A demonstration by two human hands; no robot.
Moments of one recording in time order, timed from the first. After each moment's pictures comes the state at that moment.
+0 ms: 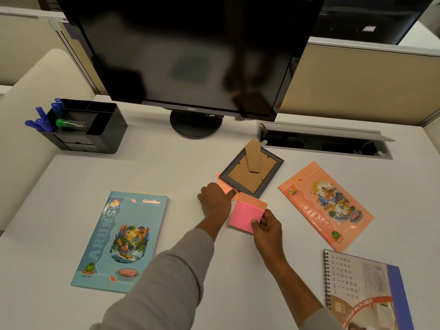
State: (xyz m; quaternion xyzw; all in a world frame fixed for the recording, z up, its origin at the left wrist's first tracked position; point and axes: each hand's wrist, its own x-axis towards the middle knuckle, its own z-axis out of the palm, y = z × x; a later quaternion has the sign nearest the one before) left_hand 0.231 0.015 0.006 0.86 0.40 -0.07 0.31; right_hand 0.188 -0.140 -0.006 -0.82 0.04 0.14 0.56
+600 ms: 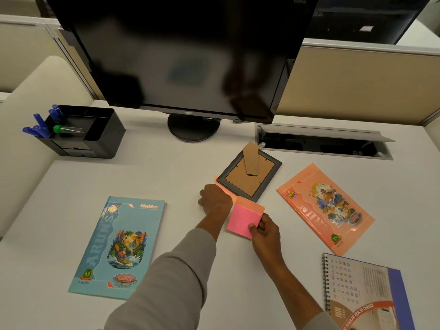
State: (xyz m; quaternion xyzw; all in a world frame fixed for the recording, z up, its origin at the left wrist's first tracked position) left_hand 0.252 0.012 0.009 0.85 0.43 -0.15 0.27; right_hand 0.191 -0.143 -0.011 -0.81 0.05 0.16 0.57
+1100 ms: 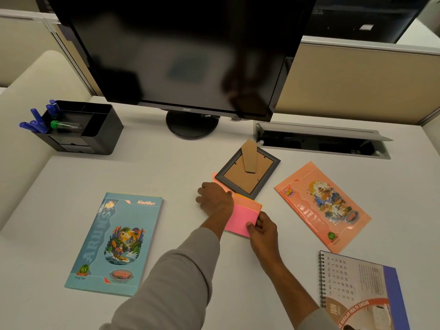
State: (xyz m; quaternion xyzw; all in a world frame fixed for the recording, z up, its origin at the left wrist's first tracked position) left_hand 0.252 -0.003 0.001 0.82 0.49 -0.10 0.28; right_hand 0.191 -0.146 -0.017 -0.81 0.06 0.17 0.57
